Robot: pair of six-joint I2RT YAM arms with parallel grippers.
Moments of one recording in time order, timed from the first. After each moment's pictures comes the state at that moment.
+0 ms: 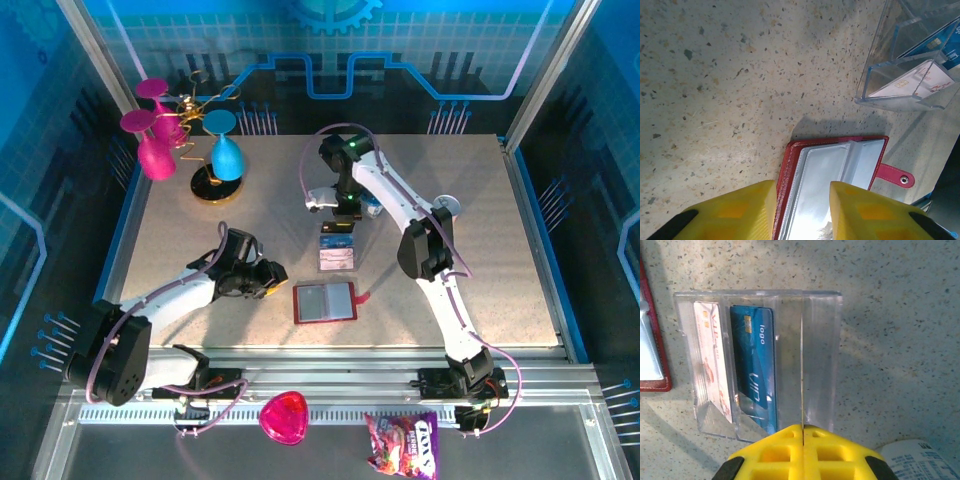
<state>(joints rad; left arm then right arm) -0.35 1.28 0.57 -0.28 0.43 -0.96 0.54 2.45 2.48 -1.57 -0.12 -1.06</state>
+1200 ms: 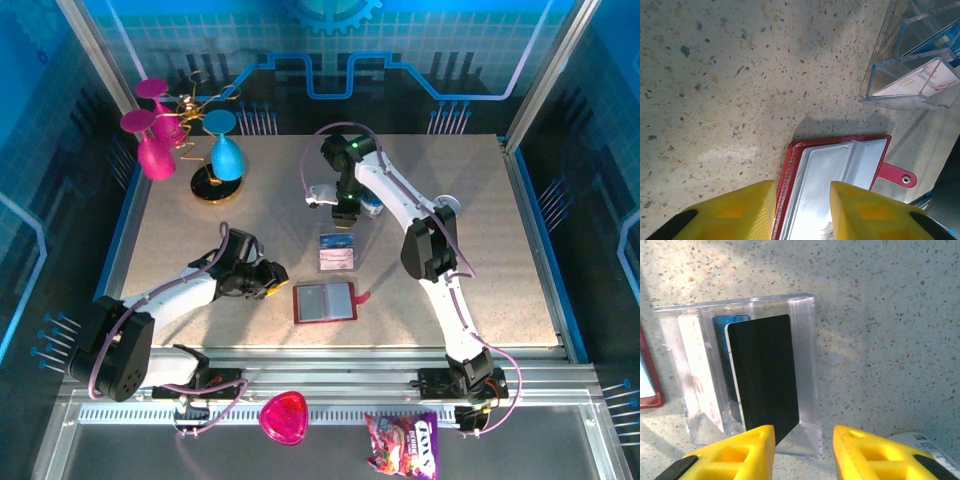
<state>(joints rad) -0.35 1.30 0.57 -0.27 0.45 -0.95 0.53 2.39 2.38 -1.48 -0.12 -0.97</state>
